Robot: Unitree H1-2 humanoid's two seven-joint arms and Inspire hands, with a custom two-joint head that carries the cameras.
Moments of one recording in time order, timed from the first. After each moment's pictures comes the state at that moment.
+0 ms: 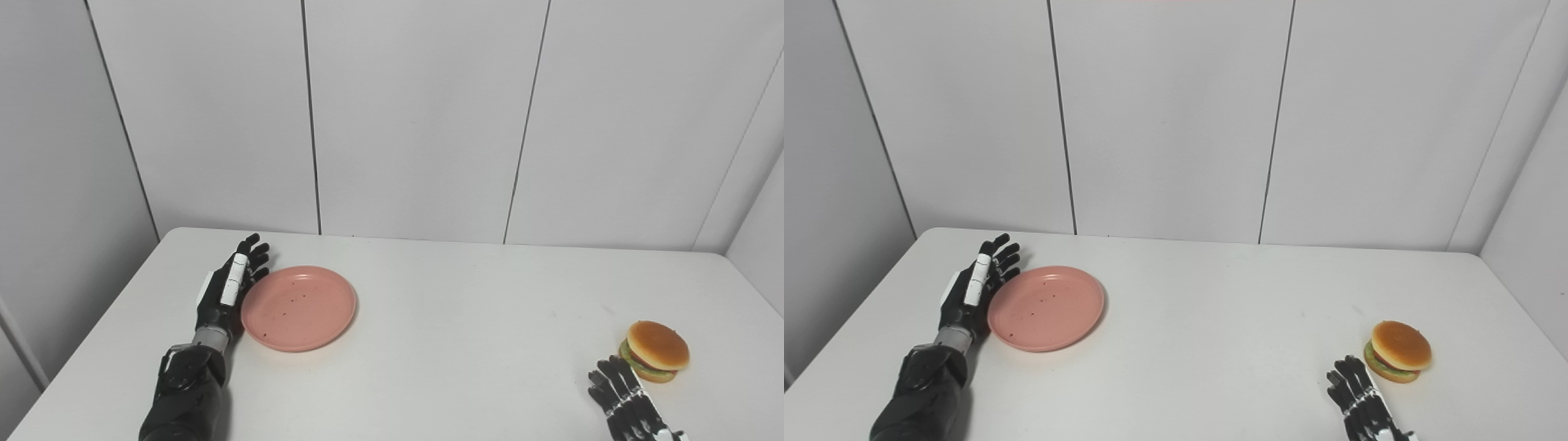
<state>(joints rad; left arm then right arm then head) -0.67 0.26 0.29 1.09 -0.25 -0.46 -0.26 0.02 -0.13 -0.08 0.11 0.33 -0.34 0.31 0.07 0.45</state>
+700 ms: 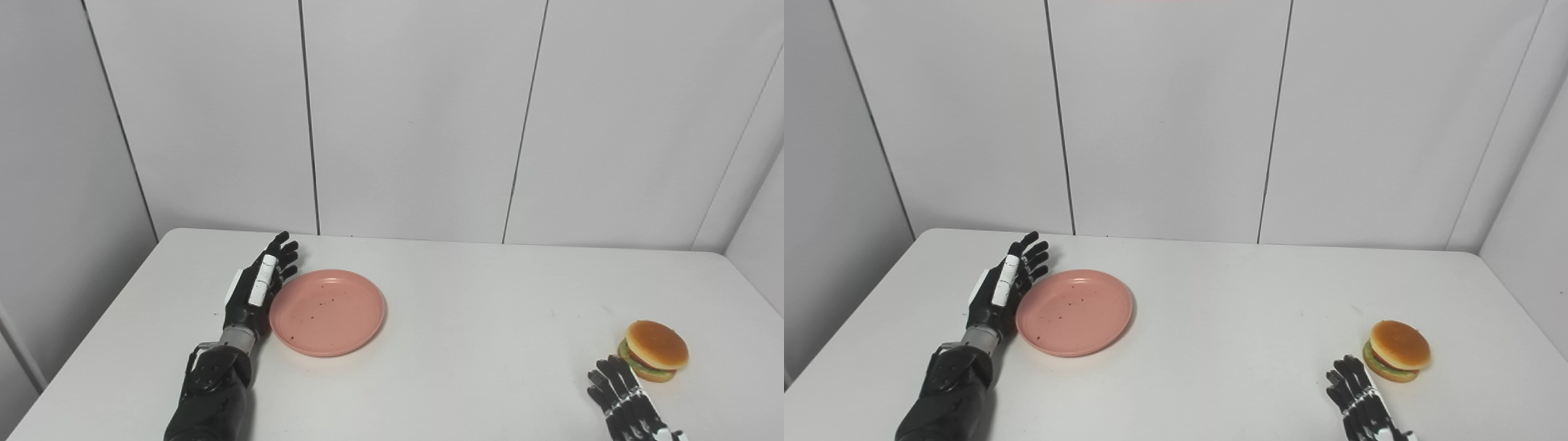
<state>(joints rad) -0.66 0.20 0.23 1.03 -0.24 -0.45 -0.26 0.03 -0.13 -0.07 0.10 0.32 -0.33 0.30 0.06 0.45</state>
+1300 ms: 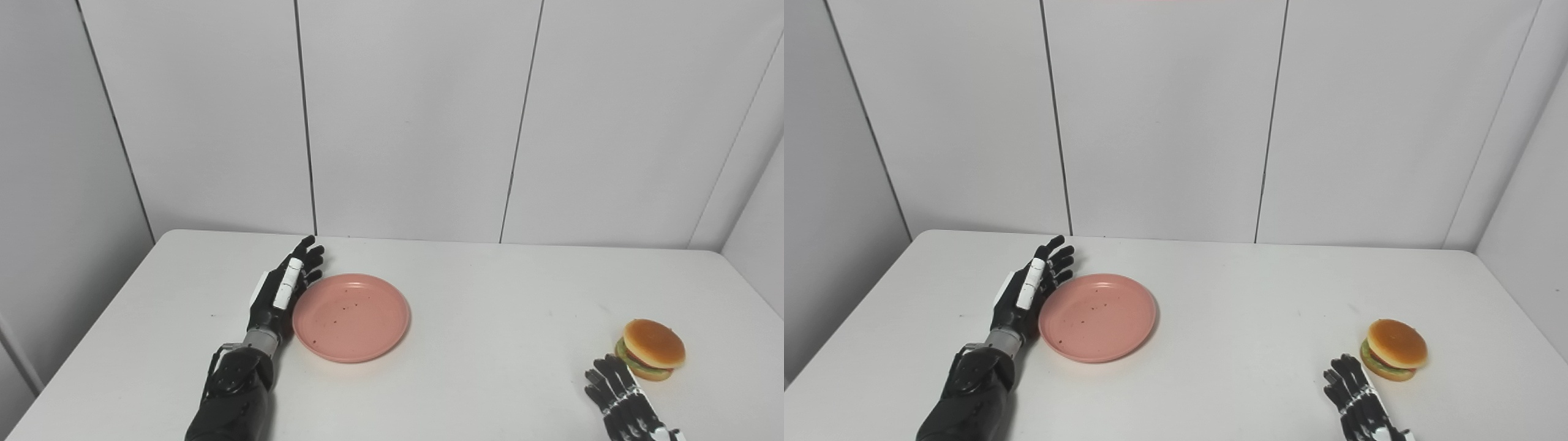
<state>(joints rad) -0.67 0.15 0.17 1.02 -0.22 -0.43 -0.24 0.03 -0.13 -0.07 0.09 0.32 -0.32 0.29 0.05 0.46</state>
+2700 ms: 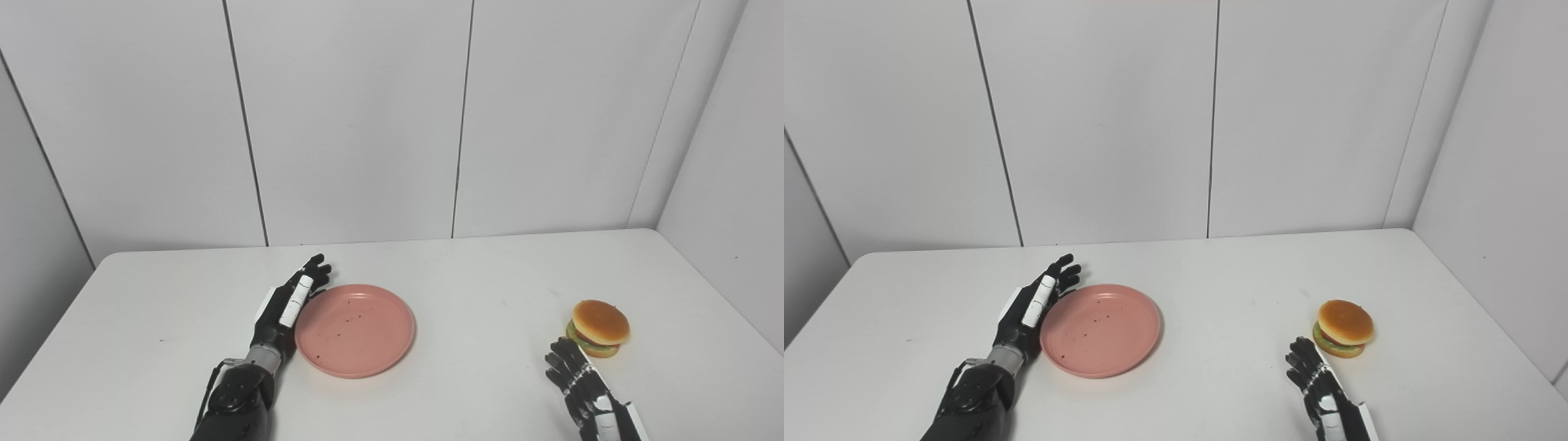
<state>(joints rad) -0.71 0.08 0.08 1.07 -0.15 -0.41 -0.22 0.04 -0.10 -0.03 0.03 0.23 -0.27 0.15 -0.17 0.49</state>
